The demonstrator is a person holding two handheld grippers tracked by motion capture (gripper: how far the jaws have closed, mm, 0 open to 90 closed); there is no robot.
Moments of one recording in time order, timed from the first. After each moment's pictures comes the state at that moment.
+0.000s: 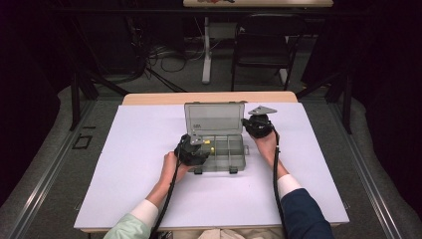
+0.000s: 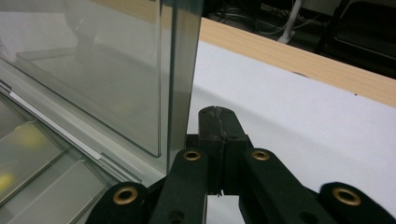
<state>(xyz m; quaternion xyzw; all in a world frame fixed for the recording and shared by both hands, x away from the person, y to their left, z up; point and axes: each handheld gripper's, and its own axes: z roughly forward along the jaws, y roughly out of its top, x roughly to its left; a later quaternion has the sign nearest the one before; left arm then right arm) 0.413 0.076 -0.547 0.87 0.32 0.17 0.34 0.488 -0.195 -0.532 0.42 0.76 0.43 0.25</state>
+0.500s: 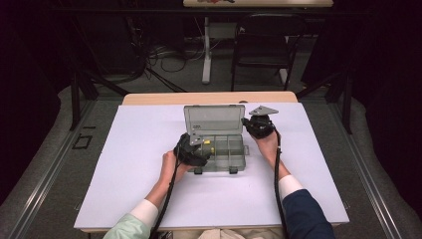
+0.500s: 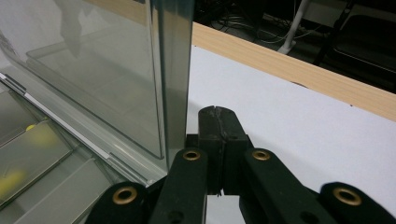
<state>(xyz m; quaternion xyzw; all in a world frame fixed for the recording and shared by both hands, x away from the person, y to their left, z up) 0.408 0.078 -0.537 0.86 0.30 0.20 0.36 0.483 -0.197 -0.528 0.40 0.76 0.43 0.26</state>
